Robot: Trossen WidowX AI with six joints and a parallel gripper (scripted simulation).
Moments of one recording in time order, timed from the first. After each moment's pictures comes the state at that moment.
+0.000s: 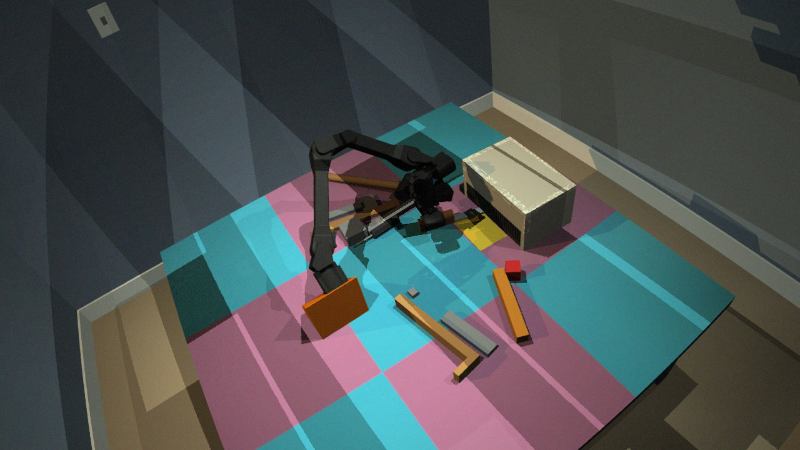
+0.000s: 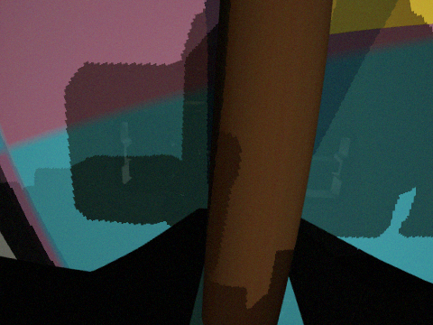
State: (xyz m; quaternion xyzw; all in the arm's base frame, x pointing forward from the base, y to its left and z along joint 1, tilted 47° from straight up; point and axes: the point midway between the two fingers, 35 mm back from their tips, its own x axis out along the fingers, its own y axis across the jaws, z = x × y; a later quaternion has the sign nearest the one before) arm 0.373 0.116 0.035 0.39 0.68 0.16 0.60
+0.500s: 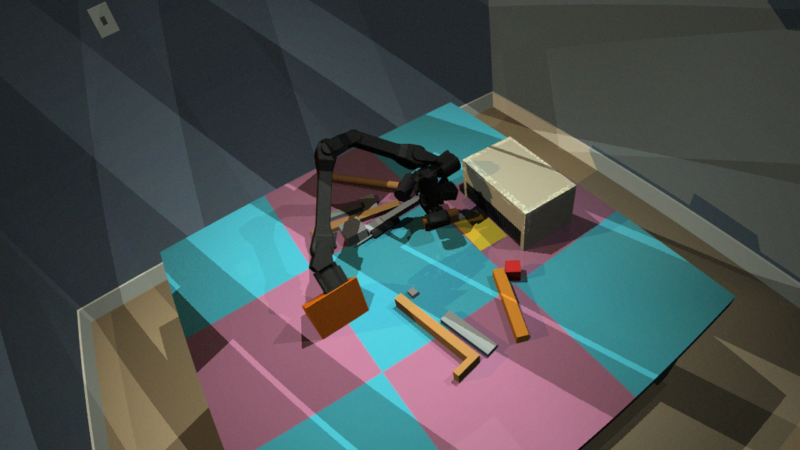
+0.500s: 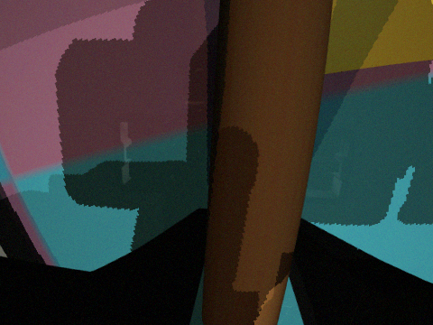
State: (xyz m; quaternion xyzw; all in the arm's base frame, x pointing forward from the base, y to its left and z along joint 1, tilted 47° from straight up) arm 0.387 0.112 0.032 0.39 0.68 0.16 0.60
